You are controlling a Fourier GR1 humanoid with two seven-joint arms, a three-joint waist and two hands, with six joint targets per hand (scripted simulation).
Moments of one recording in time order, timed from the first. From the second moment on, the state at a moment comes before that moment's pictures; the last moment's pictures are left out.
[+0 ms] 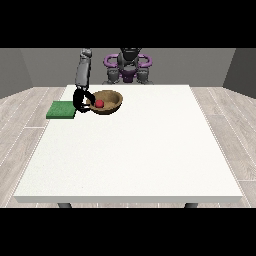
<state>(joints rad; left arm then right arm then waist) -0.76 0.63 0.48 -1.28 0.36 -0.39 0.22 -0.33 -0.22 -0.32 -0.79 -0.16 -0.08 -0.39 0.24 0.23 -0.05</state>
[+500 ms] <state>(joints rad) -0.69 0.66 0.52 -1.19 0.36 -0.40 0.19 -0.38 -0.27 -0.25 -0.84 -0.16 -0.10 -0.04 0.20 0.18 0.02</state>
